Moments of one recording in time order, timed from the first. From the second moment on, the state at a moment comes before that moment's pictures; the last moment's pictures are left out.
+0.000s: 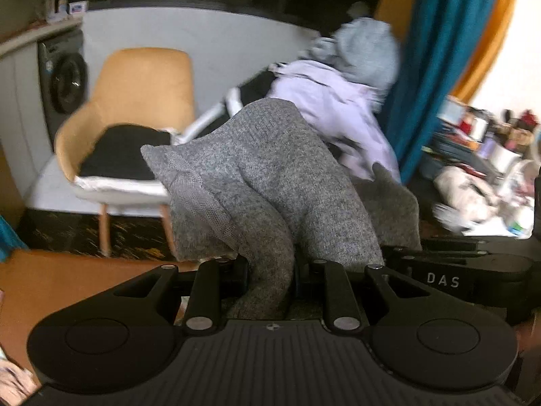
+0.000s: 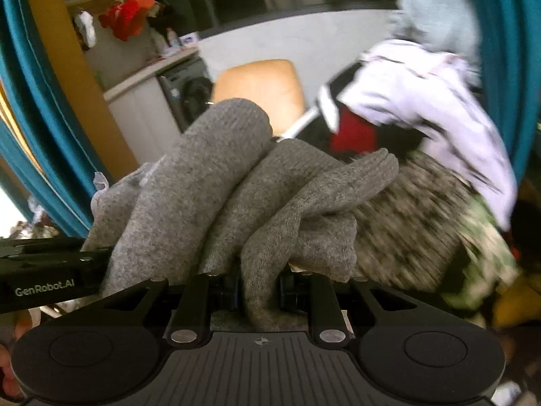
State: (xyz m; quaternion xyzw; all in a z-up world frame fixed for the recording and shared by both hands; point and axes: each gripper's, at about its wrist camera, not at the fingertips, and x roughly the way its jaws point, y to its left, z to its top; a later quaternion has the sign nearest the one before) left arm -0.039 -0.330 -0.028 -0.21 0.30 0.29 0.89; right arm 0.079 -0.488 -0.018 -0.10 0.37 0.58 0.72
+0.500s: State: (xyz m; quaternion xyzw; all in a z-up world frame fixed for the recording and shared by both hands) left arm -0.014 -0.139 -0.078 -0.25 0.32 0.25 0.88; right arm 0.082 -0.259 -0.050 -0.14 0.41 0.59 0.69
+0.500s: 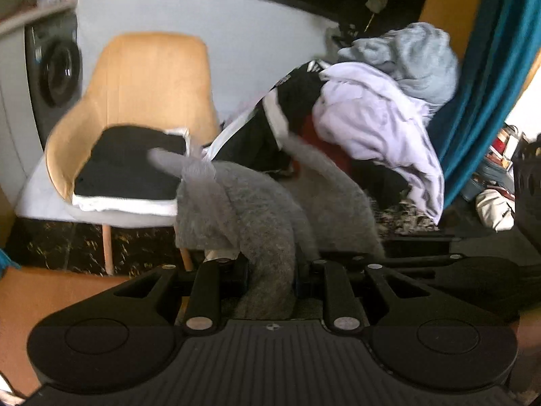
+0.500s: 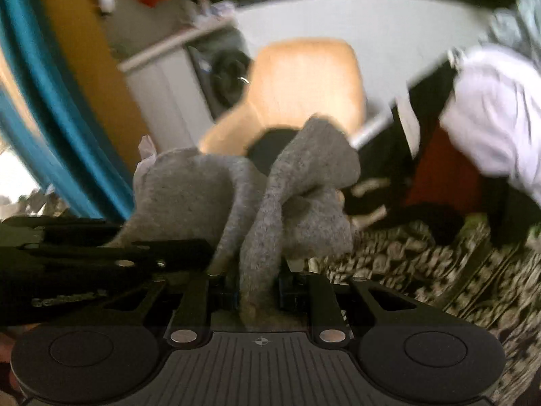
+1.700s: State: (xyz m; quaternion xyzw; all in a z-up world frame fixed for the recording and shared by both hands) left arm 0.002 0.375 -0.166 -0.26 0.40 0.29 0.83; right arm 0.189 0.177 -0.142 -0.07 0.46 0.46 0.76
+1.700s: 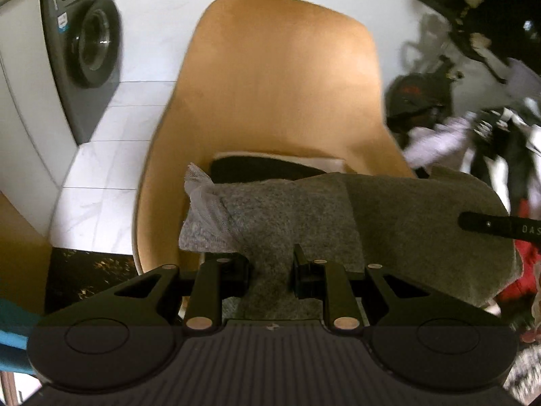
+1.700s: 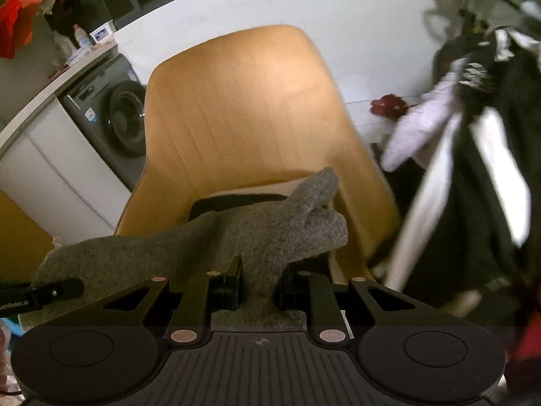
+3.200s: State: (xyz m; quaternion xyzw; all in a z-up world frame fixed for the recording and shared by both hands) left arm 0.064 0.493 -0.323 -0.25 0.52 0.27 0.77; right arm 0.330 0.289 -0.321 -0.14 0.55 0.35 0.74
